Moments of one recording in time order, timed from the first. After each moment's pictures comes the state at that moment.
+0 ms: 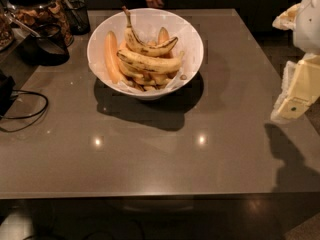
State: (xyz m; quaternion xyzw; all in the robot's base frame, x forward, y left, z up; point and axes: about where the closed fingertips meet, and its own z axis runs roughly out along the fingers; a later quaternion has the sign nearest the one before) arm 0.437 -0.209 1.002 -0.60 0.77 -0.06 0.20
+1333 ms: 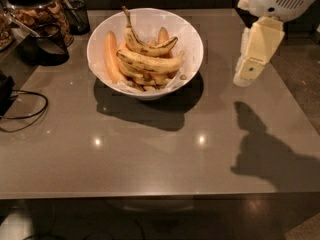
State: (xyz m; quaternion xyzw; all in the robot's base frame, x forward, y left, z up) arm 0.502 -0.167 1.015 -0.61 0.77 -0.04 0.19
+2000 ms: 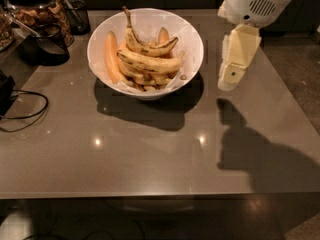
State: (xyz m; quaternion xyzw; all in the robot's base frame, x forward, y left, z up) arm 0.512 -0.136 0.998 -0.64 0.75 -0.03 0.17
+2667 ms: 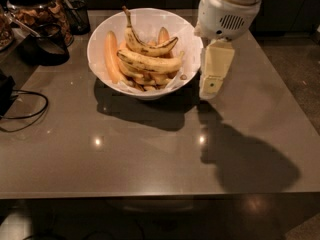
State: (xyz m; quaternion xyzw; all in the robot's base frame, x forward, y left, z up) arm 0.510 -0.100 0.972 -0.68 0.72 -0.02 0.13
